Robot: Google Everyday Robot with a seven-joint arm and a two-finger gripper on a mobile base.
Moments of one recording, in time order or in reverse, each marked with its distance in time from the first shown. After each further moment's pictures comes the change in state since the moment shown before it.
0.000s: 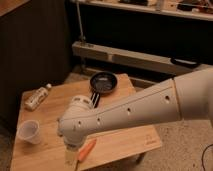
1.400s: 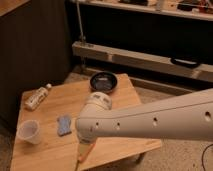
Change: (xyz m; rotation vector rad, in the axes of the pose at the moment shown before) arm 0.041 -0.037 -0.040 0.125 -0.072 -0.058
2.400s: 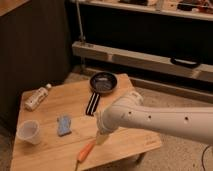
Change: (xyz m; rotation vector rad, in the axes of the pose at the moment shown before) arm 0.031 -0.051 0.024 0.003 -0.173 -0.303
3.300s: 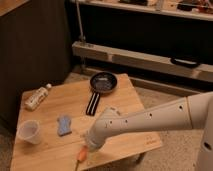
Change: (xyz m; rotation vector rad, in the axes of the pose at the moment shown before) arm -0.015 0.080 0.109 -0.228 -0.072 -0.115
